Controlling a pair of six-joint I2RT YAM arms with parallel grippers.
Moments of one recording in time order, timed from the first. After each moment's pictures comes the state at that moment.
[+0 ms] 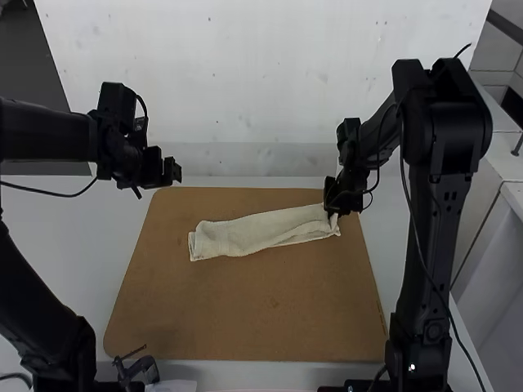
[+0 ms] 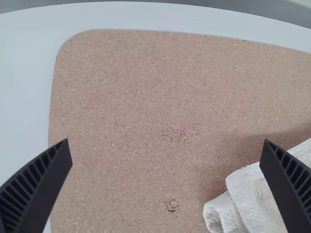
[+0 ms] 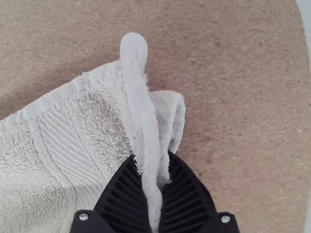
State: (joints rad) left arm -0.09 1.42 0.84 -0.27 0.09 -0.15; right arm 0.11 1.96 1.08 -0.29 -0.04 0.20
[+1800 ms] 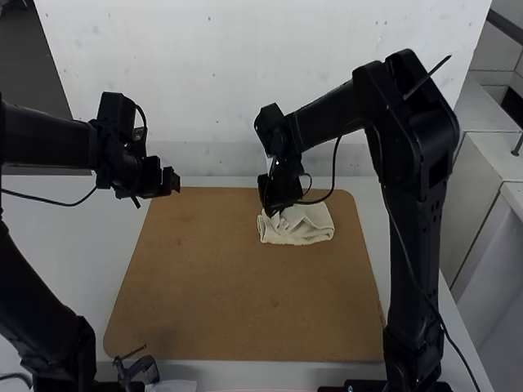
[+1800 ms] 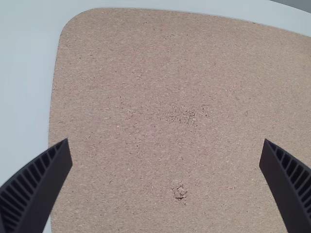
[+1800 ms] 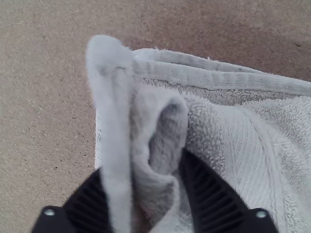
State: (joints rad) left arm -0.08 1.42 0.79 -0.25 0.09 -0.14; right arm 0.63 1.93 1.27 -0.54 0.11 0.27
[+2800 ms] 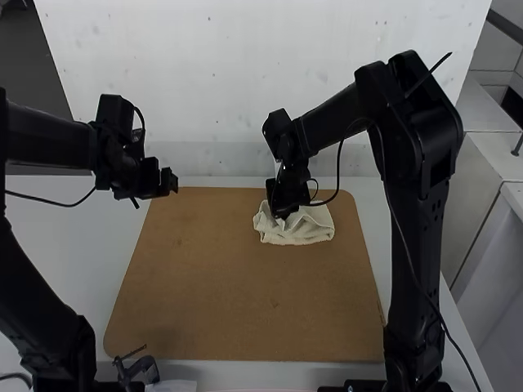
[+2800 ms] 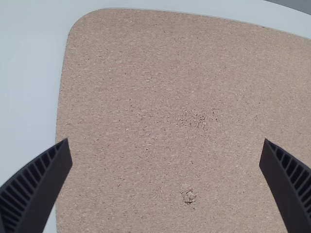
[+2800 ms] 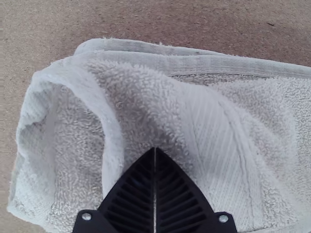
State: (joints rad) left arm -0.06 1.44 0.79 -0.23 0.09 -0.14; right arm 0.58 1.92 1.22 -0.50 0.12 0.28
